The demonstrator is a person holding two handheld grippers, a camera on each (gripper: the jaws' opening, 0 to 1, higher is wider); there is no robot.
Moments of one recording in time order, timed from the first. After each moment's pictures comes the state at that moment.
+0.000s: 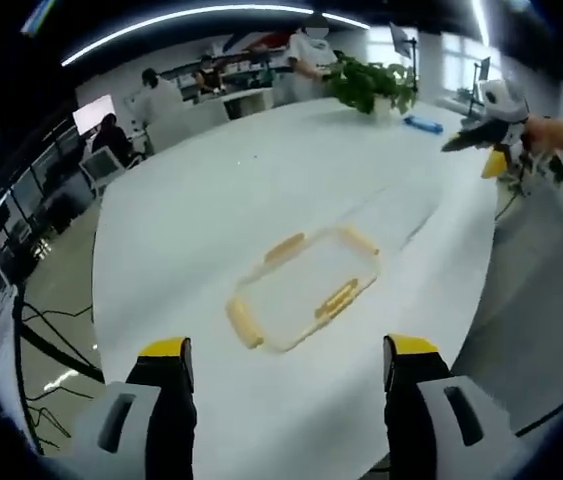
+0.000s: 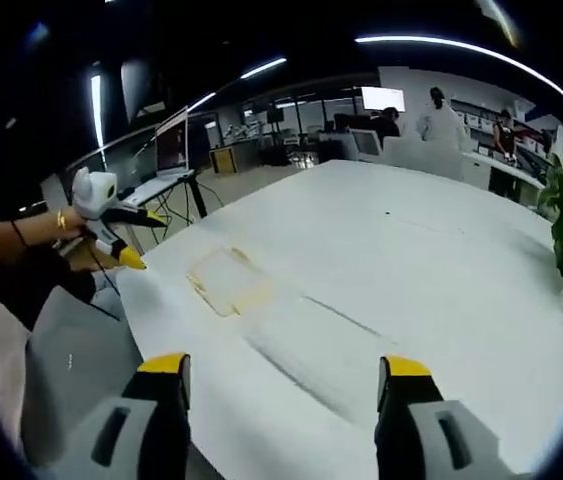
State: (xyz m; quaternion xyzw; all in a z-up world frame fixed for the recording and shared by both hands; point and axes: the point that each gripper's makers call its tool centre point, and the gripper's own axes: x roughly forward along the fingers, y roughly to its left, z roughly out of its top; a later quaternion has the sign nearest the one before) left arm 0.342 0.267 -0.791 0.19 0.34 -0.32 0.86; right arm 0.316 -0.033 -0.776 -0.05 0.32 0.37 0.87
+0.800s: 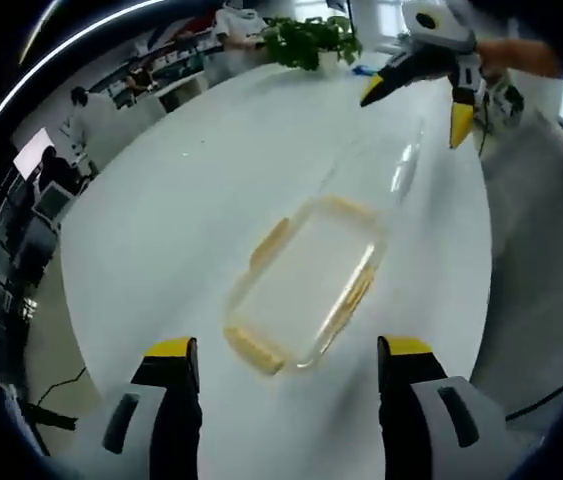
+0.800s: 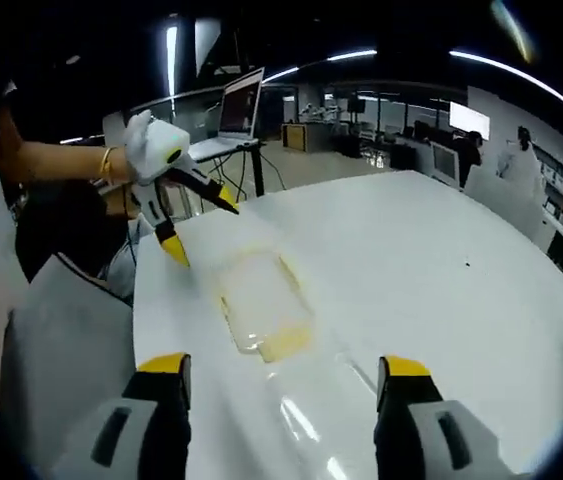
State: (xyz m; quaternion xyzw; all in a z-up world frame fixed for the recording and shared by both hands) left arm 0.381 0.260 -0.827 0.31 0.37 -0.41 0.78; right arm 0.365 0.066 -0.788 -0.16 0.31 0.49 0.80
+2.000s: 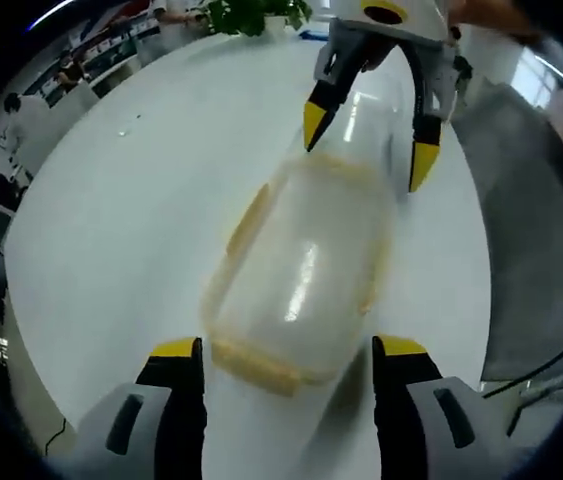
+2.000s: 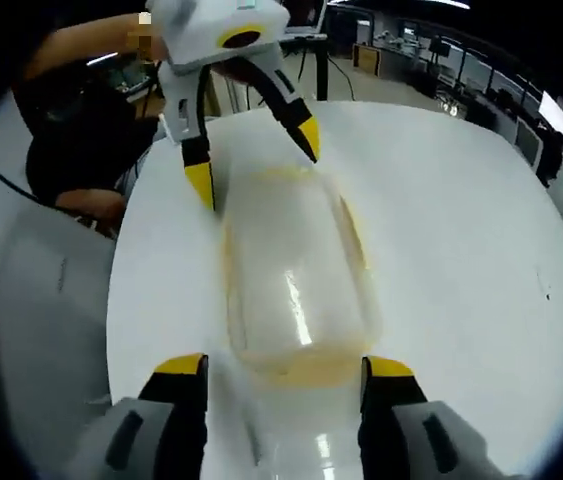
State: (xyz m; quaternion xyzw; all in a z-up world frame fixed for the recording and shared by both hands) left arm 0.403 0.256 -0.872 0.31 0.43 -0.50 0.69; right arm 0.374 0.125 -0.876 -0.31 0.44 0.55 0.65
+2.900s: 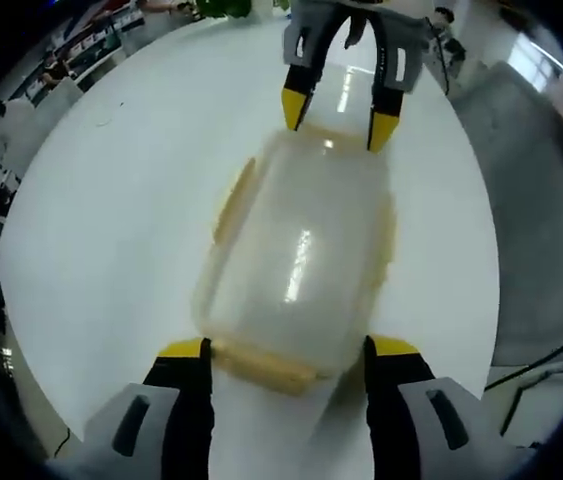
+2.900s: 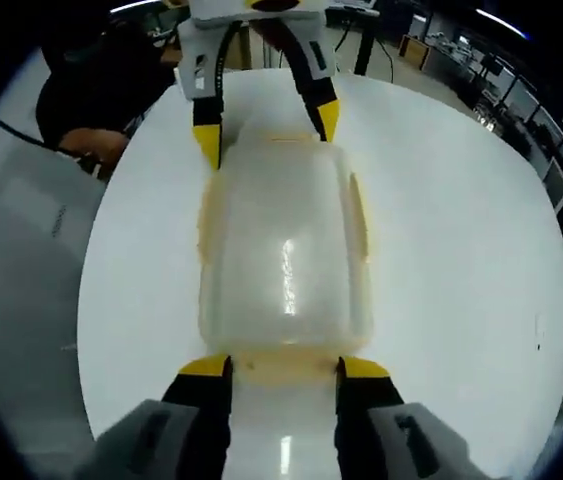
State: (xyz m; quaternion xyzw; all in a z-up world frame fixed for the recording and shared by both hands) left arm 0.399 0.261 -0.887 0.34 0.44 -0.50 0.66; right arm 0.392 0.115 -0.890 -0.41 0.43 0.56 0.58
